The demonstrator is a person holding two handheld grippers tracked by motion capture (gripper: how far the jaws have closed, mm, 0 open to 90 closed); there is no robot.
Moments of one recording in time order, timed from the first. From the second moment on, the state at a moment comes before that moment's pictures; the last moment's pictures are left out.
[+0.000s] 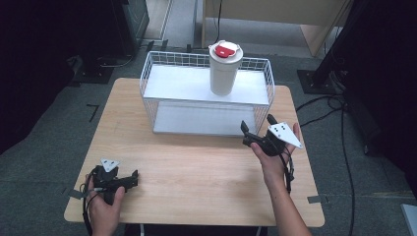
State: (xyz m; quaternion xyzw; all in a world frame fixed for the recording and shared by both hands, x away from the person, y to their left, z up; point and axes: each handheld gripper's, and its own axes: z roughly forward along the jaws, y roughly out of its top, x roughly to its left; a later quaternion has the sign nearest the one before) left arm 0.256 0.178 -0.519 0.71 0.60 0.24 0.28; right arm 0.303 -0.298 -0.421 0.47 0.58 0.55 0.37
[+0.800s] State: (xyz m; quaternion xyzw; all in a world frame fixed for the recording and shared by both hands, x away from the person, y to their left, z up) left arm 0.256 0.178 -0.519 0.71 0.60 0.24 0.28; right arm 0.274 -0.336 -0.458 0.50 0.59 0.52 0.36
